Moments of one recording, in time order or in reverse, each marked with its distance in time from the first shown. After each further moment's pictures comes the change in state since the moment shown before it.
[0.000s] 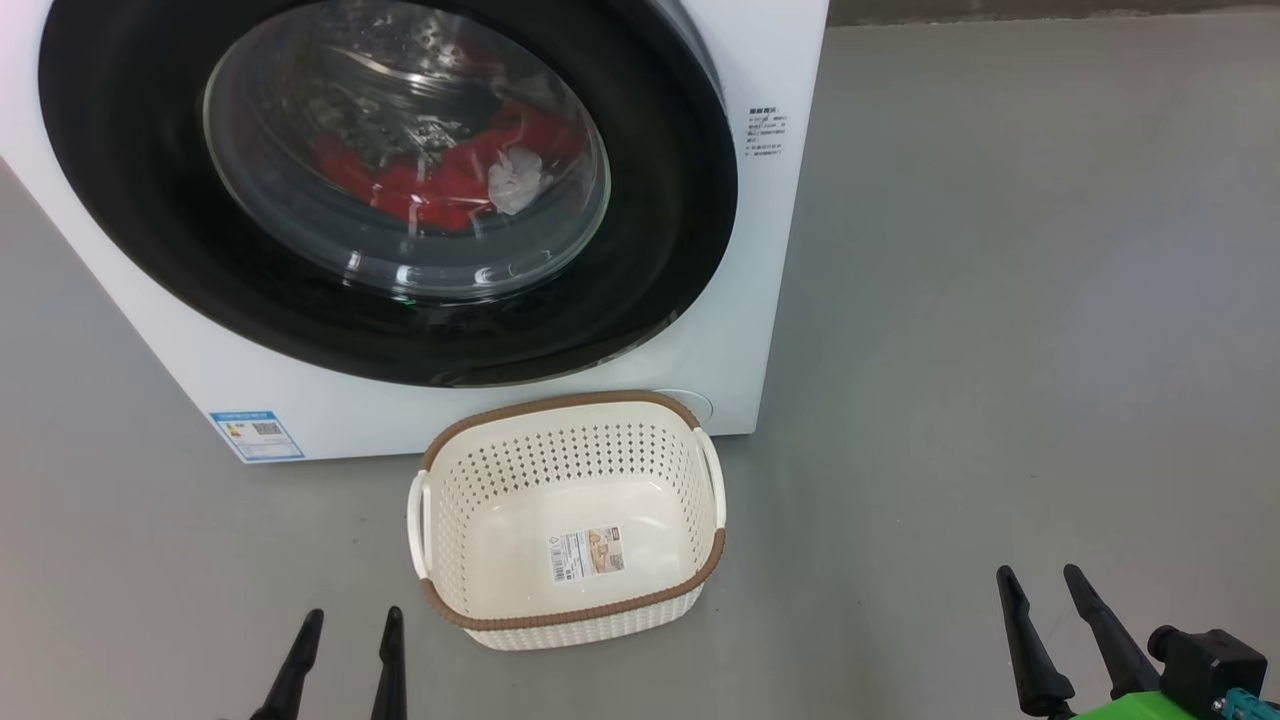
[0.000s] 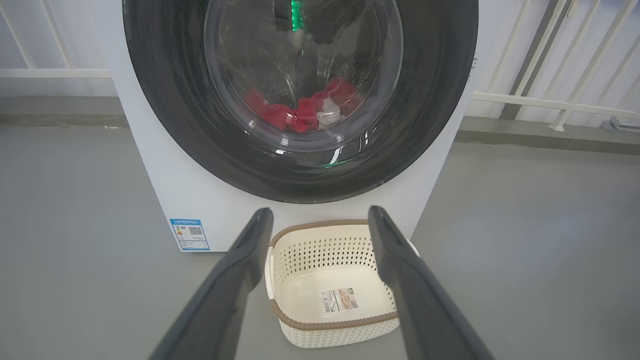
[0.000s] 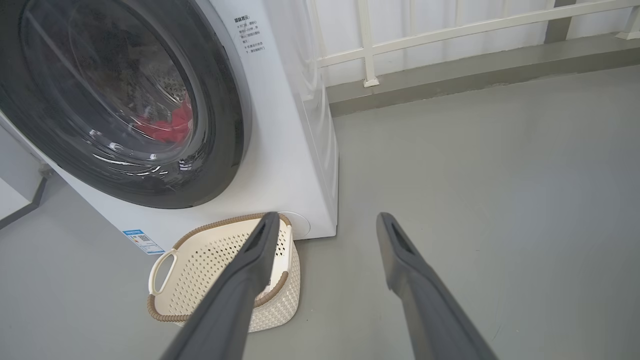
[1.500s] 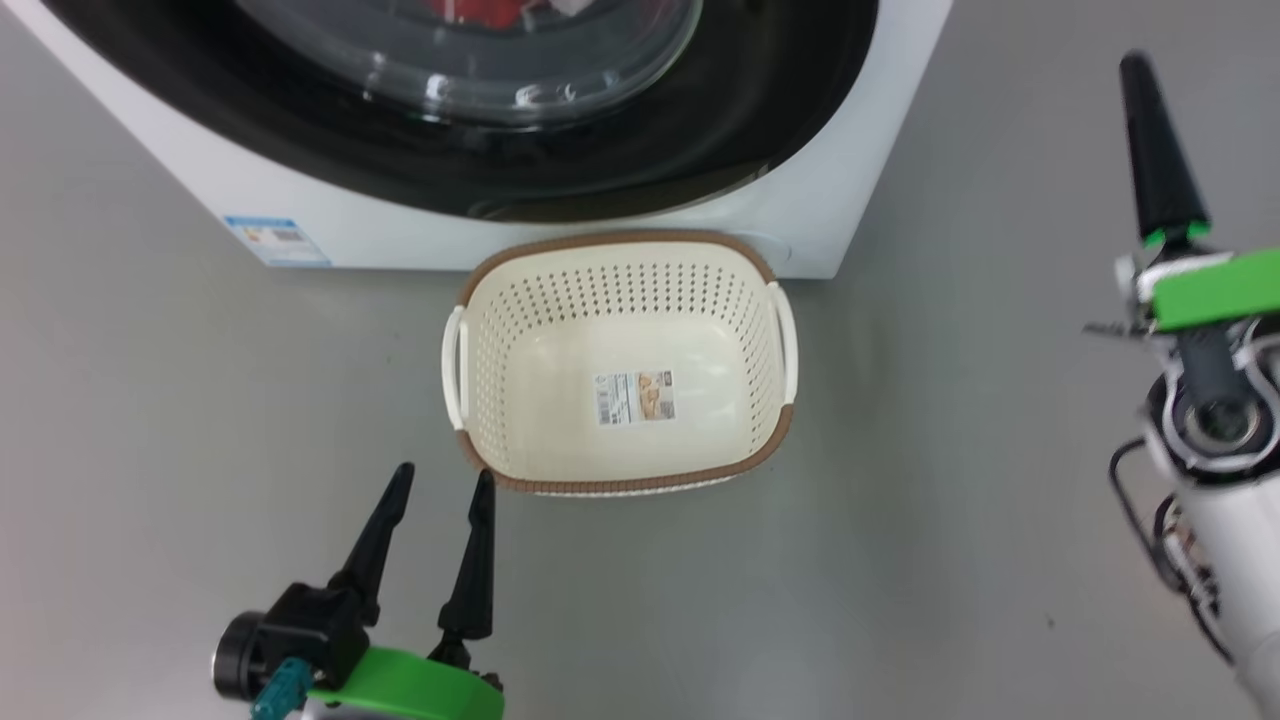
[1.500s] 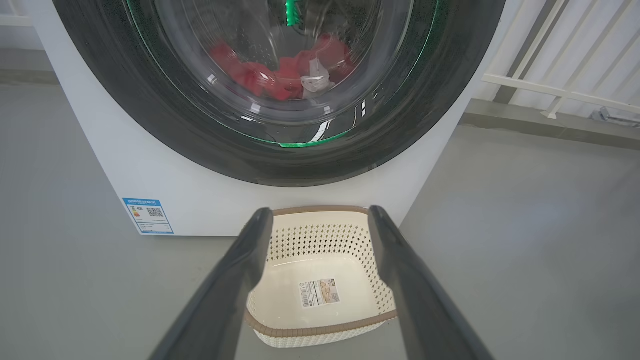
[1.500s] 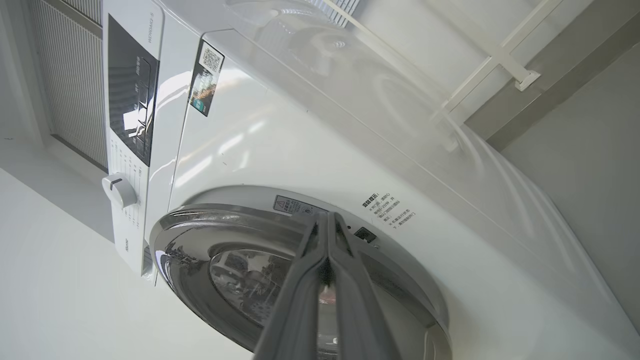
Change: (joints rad) left arm -0.227 0.000 -0.167 0.011 -0.063 0.035 0.000; right arm -0.666 -0.201 0.189 -0.067 0.975 0.000 0.057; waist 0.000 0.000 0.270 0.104
